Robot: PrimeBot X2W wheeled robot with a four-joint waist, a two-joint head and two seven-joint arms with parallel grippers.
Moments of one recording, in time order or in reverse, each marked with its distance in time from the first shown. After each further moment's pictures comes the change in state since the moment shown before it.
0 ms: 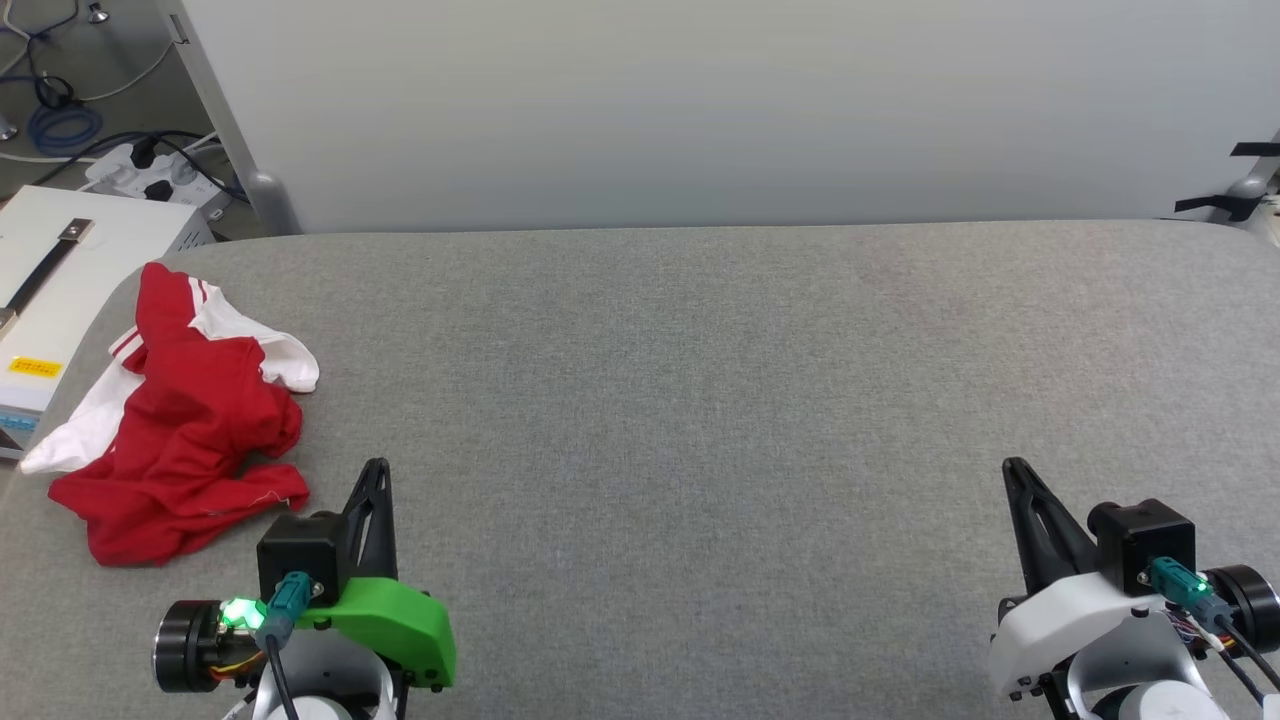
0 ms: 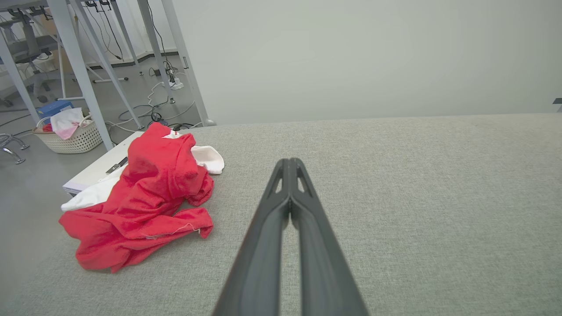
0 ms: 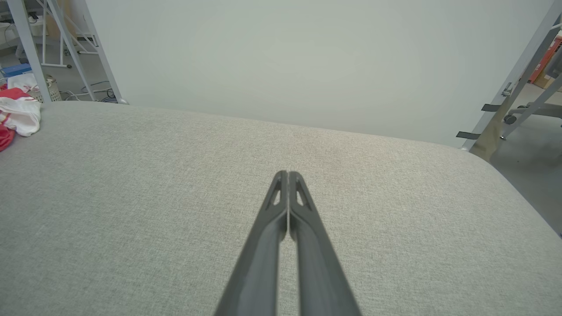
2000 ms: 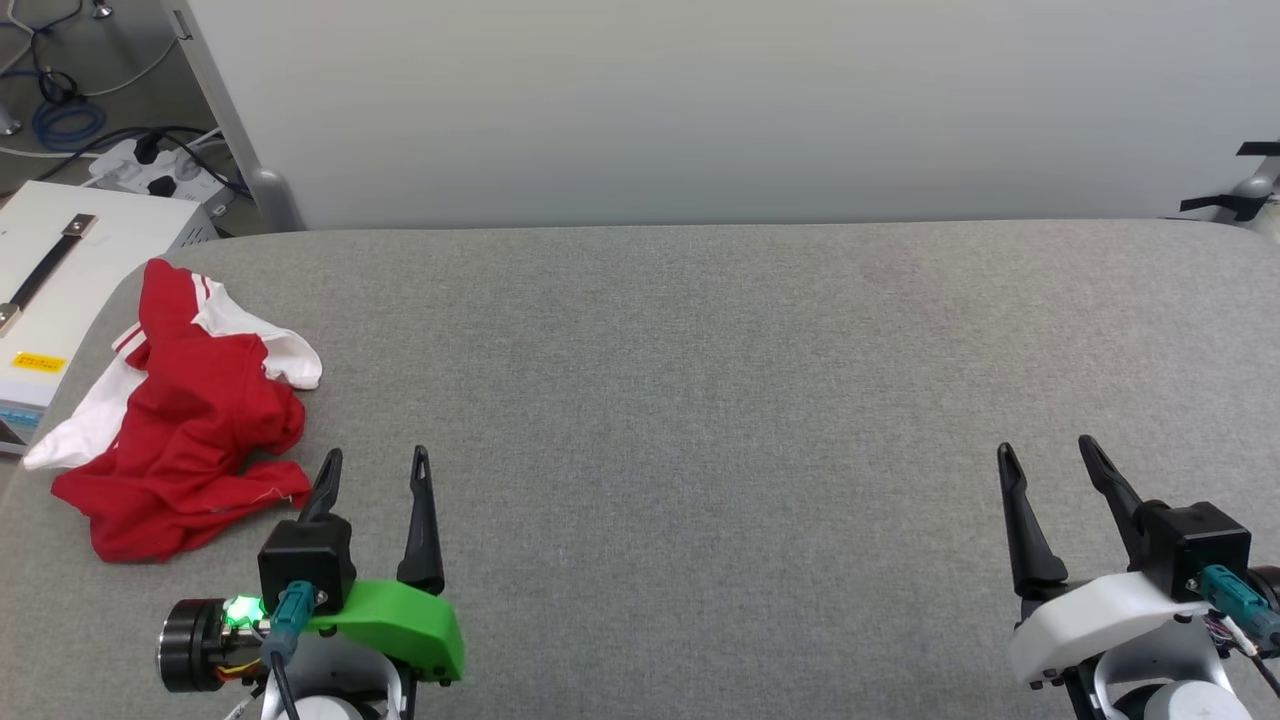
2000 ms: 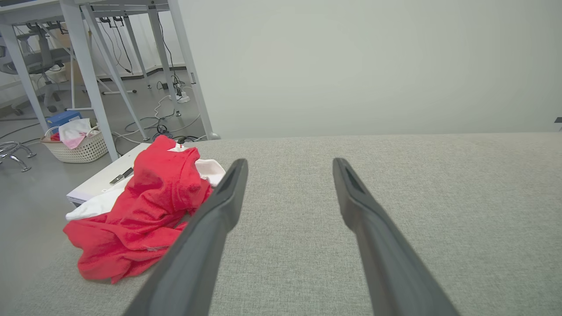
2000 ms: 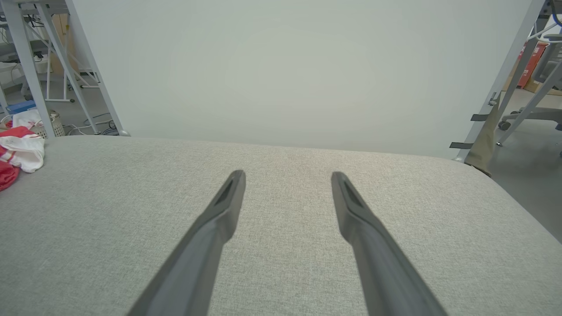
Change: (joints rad) left arm 0.001 0.000 -0.024 -0.008 -0.009 0.039 -0.060; right arm 0.007 0.000 -0.033 -0.032 0.055 0.000 -0.056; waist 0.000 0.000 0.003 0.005
